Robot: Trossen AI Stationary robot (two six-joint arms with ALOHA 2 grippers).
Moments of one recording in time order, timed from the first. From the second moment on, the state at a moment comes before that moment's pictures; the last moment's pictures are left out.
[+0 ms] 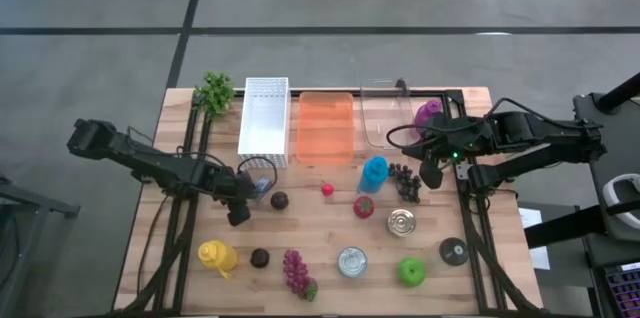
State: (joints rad) left arm -0.21 1.09 0.38 -0.55 -0.02 -0.69; right arm 0.10 0.94 1.17 -0.94 0.23 0.44
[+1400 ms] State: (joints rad) left arm -0.21 1.09 0.80 -0.76 -0.06 -0.86; right arm 0.10 0.94 1.17 -0.94 0.23 0.38
